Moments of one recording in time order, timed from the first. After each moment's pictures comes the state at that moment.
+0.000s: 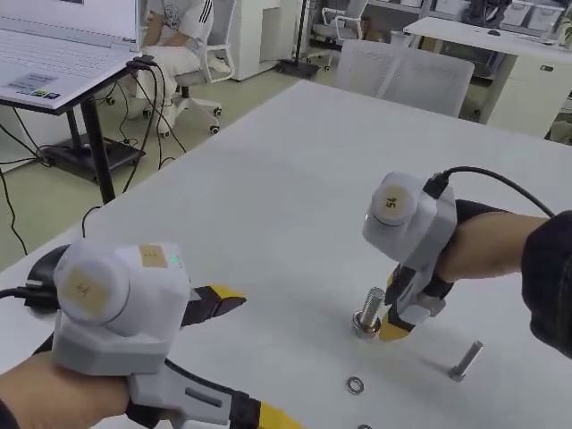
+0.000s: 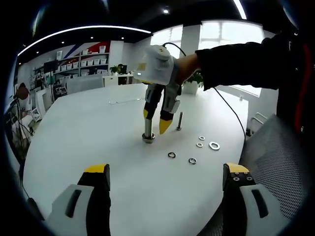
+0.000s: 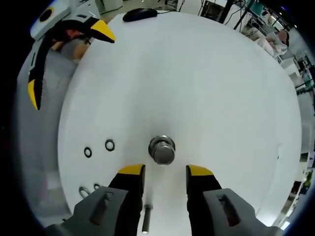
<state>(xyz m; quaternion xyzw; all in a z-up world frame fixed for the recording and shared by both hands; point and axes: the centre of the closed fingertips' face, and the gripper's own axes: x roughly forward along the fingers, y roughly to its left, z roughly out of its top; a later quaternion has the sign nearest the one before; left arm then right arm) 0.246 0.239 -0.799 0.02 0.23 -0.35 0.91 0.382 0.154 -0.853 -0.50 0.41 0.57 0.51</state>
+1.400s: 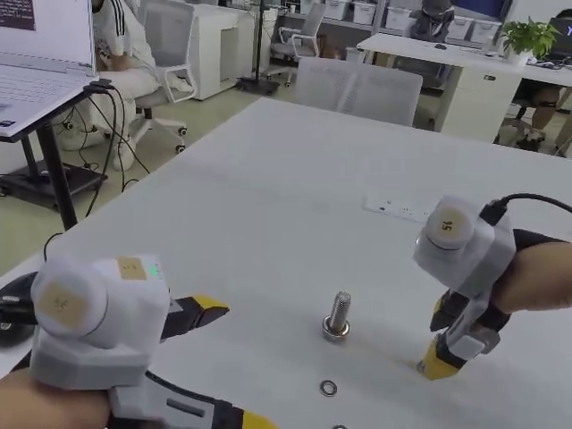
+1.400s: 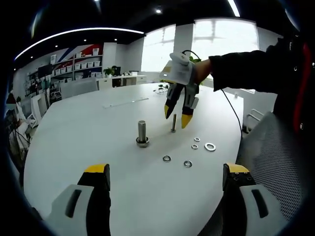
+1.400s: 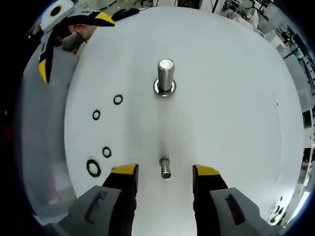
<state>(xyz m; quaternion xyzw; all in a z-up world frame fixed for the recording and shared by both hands) 0.248 0.229 -0.792 0.04 0.22 -0.37 0.90 0.371 0.061 -0.848 -0.45 0.46 0.52 0.56</state>
